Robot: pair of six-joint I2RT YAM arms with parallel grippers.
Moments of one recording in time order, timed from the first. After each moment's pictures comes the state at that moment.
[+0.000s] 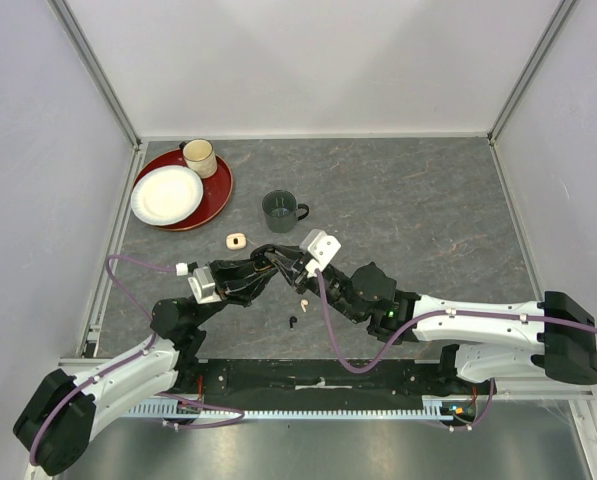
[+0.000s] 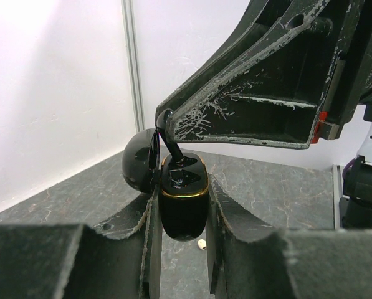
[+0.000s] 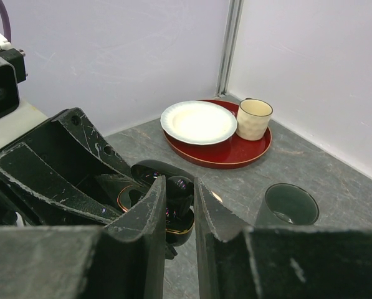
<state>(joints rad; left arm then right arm) -0.65 0.74 0.05 1.26 0.39 -0.17 1.28 1.23 0.79 0.64 0.35 -0.13</state>
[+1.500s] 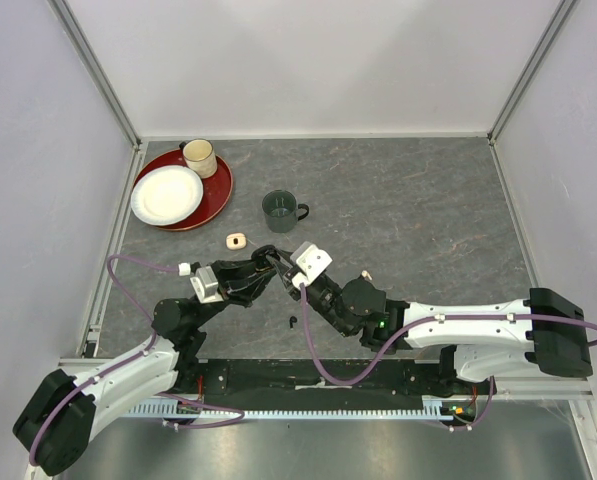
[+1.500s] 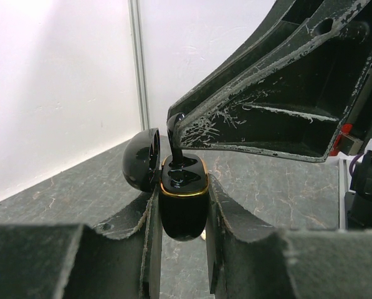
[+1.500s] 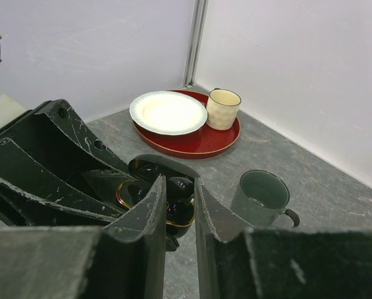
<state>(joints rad) -0.65 0.74 0.04 1.23 0.37 -0.15 1.37 1.29 0.79 0.69 0.56 -0.23</state>
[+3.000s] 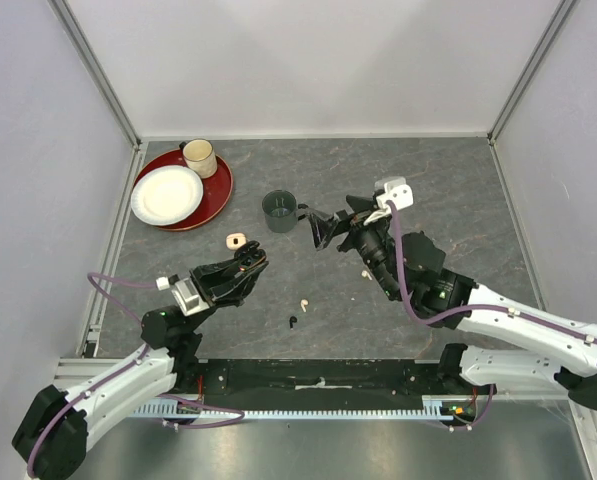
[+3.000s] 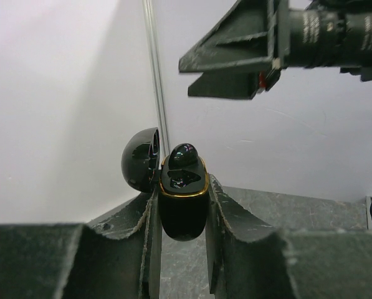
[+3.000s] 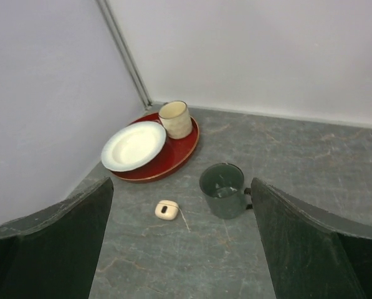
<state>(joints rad) -0.65 0.63 0.04 1.29 0.32 -0.10 1.16 1.02 0.96 0.25 0.63 0.16</state>
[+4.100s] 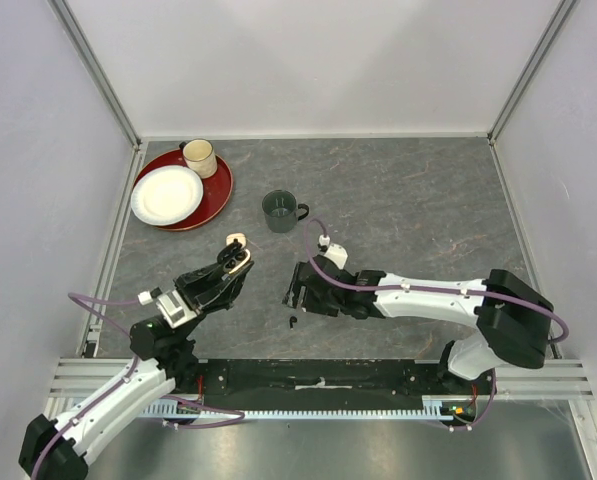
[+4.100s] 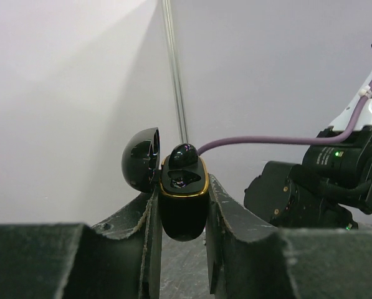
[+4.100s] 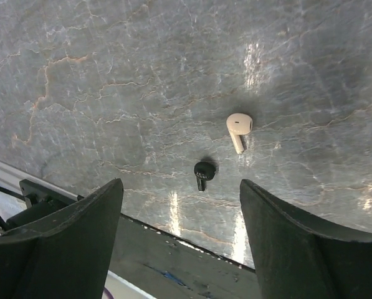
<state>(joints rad) -0.65 0.40 0.04 1.13 0.26 -0.05 1.10 1.48 0.87 -0.26 0.21 1.17</state>
